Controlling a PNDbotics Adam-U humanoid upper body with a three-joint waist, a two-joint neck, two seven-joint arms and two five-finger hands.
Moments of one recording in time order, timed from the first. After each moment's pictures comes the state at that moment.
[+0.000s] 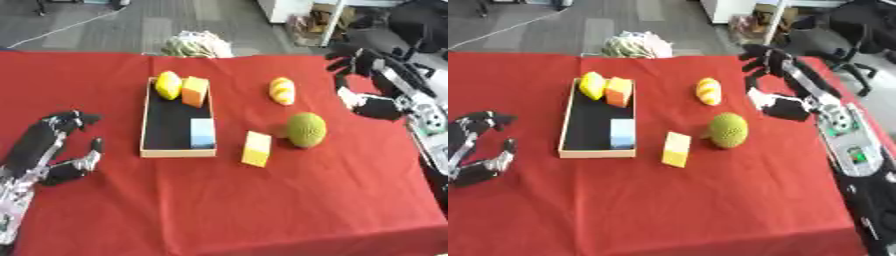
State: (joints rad) left arm -0.44 0.28 -0.15 -1.14 -1.01 -0.70 0.30; right arm -0.38 -0.55 -0.15 -1.46 0.22 -0.36 0.40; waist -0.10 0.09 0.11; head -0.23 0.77
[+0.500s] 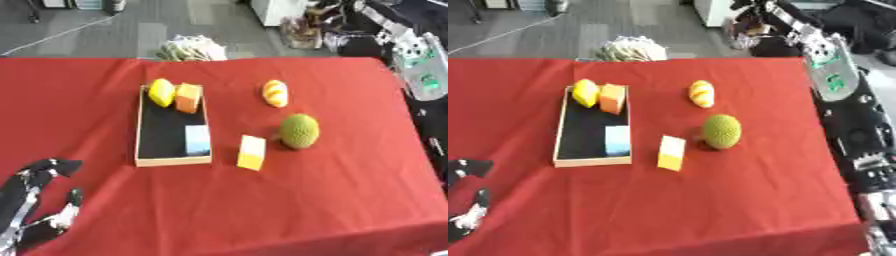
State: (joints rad) left arm -0.24 0.25 -0.25 -1.38 -0.86 -0.76 0.30; right arm -0.61 -0.59 -0.27 -1.22 0.36 -0.21 0.47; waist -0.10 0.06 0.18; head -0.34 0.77
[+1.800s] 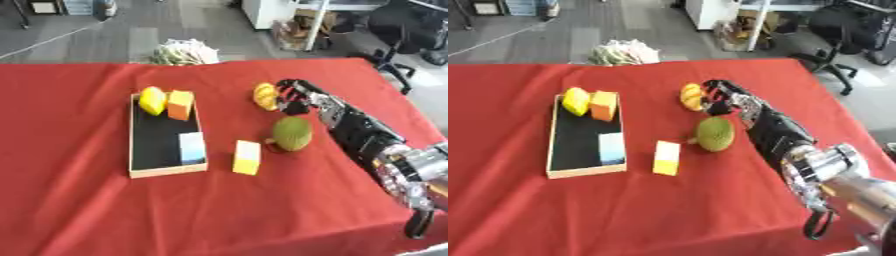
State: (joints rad) left arm -0.21 0.34 -0.11 -1.97 0.51 -0.01 -0.31; right arm -0.75 -0.55 -0.12 -0.33 0.69 -0.38 0.03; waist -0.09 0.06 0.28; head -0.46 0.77
